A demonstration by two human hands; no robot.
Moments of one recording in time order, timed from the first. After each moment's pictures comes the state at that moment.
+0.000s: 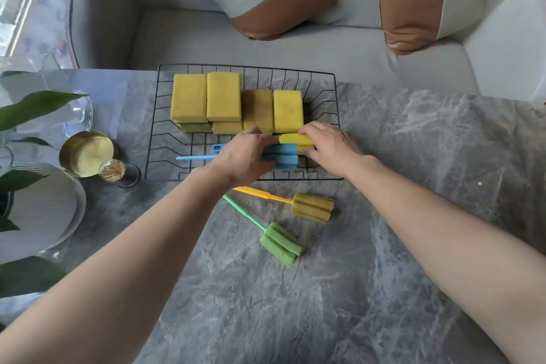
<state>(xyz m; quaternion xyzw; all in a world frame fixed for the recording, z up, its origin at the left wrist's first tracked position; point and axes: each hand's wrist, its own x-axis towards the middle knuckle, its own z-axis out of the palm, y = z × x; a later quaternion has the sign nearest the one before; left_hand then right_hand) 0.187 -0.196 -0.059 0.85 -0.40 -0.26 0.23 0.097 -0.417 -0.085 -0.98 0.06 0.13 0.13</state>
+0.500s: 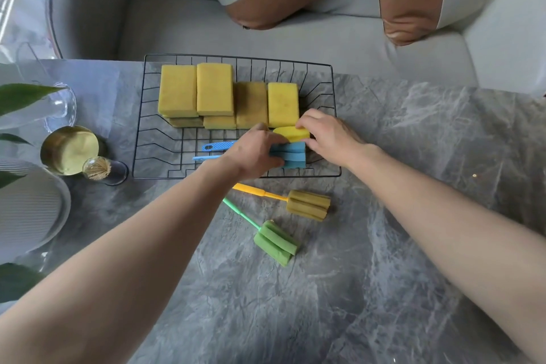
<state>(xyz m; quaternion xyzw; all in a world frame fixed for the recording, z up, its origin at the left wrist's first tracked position) 0.187 -0.228 -0.084 0.83 -0.38 -0.32 0.23 0.106 -0.429 -0.082 -0.98 0.02 0.13 0.17</state>
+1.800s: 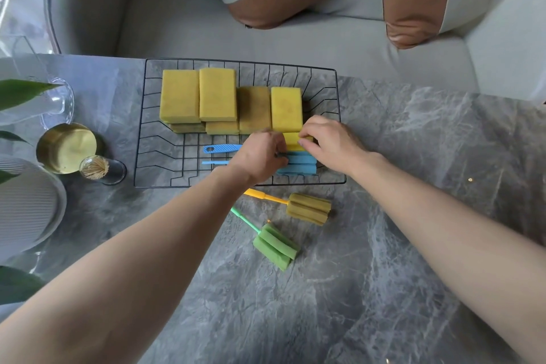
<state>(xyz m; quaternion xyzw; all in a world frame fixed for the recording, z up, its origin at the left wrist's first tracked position) 0.179 -0.236 -0.100 0.85 -0.33 -0.28 0.30 0.102 -0.422 -0.075 -0.97 0.06 0.13 0.19</state>
